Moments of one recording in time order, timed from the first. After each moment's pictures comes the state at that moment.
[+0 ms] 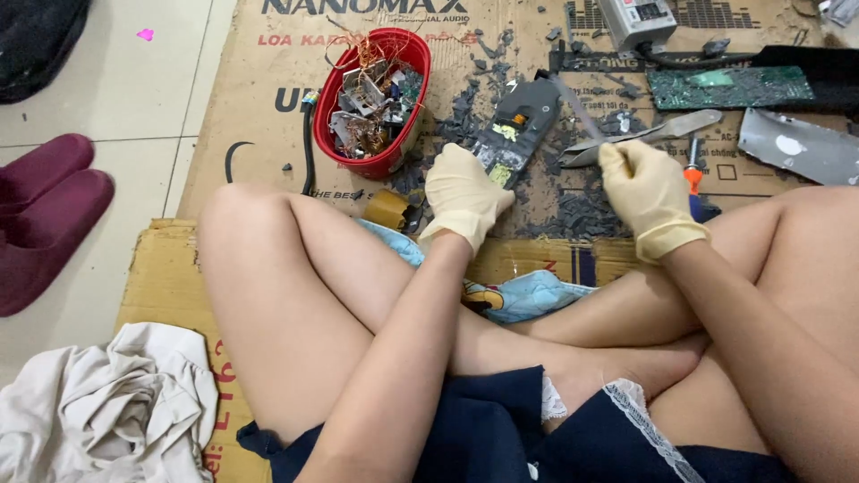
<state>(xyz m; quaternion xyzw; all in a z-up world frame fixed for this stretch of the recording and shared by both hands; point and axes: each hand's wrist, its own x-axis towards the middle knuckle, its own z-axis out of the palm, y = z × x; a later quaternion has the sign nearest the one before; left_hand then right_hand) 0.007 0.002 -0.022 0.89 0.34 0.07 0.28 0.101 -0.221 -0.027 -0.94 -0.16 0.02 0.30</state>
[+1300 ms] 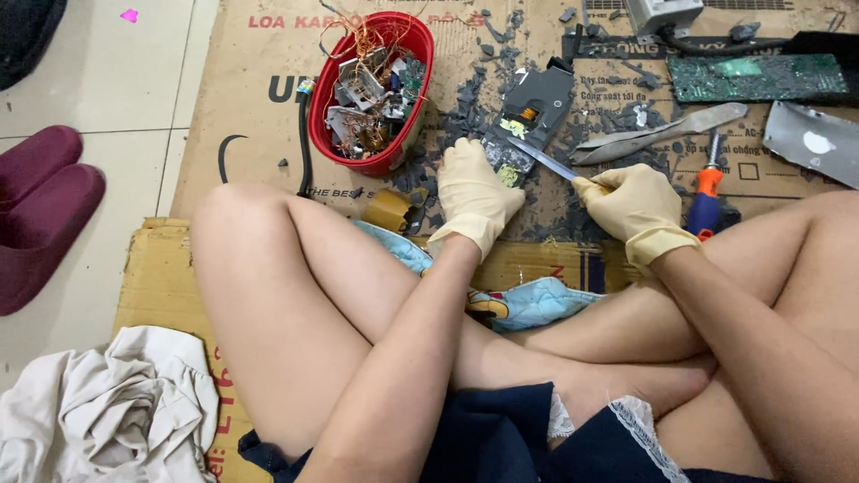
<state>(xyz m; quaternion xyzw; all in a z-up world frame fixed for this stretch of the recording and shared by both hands) 0.026 -0.003 -0.056 0.92 0.30 0.07 0.23 0.096 -0.197 -0.023 -0.96 -0.11 0.17 0.20</state>
